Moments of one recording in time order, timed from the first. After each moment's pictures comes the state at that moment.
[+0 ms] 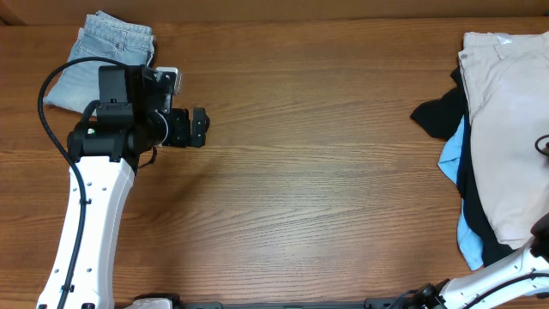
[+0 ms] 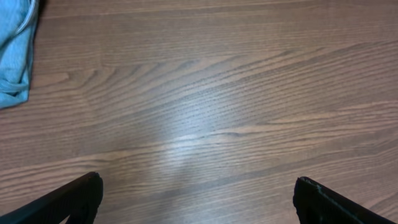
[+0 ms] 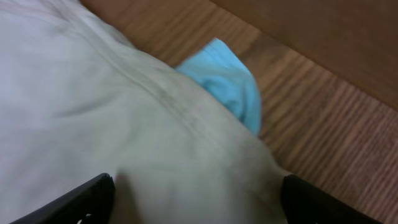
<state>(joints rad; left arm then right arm) 0.00 1.41 1.29 -0.85 0.25 0.03 -0.91 2.12 1.36 -0.05 -0.10 0.01</state>
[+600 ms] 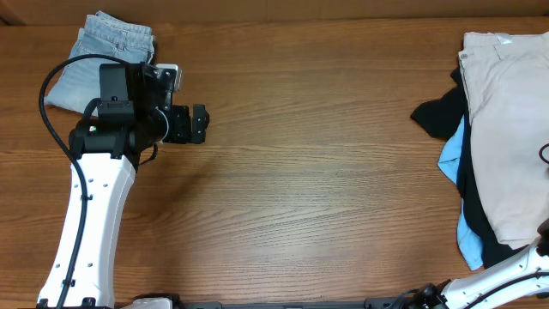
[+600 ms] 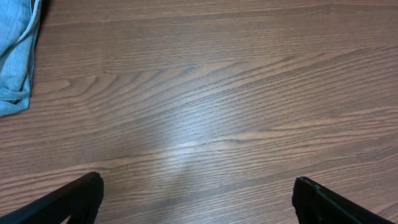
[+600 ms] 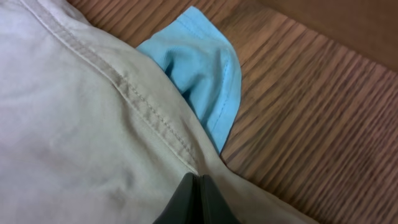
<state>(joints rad) 0.00 1.43 1.29 -0.81 0.25 0.03 -0.95 2.15 1.36 -0.07 -0.15 0.03</state>
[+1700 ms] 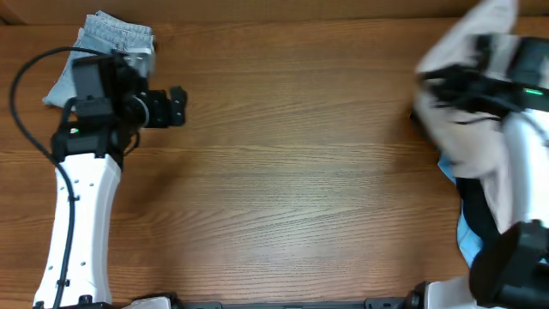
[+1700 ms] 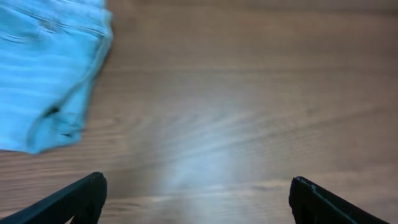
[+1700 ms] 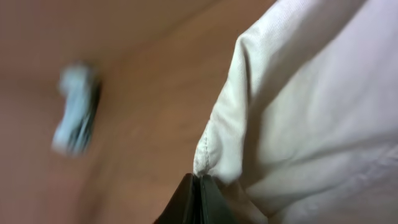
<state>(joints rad) 0.12 1.43 1.29 -0.65 0.25 0.01 -0.15 1.66 1.44 -0.71 -0.67 0.20</state>
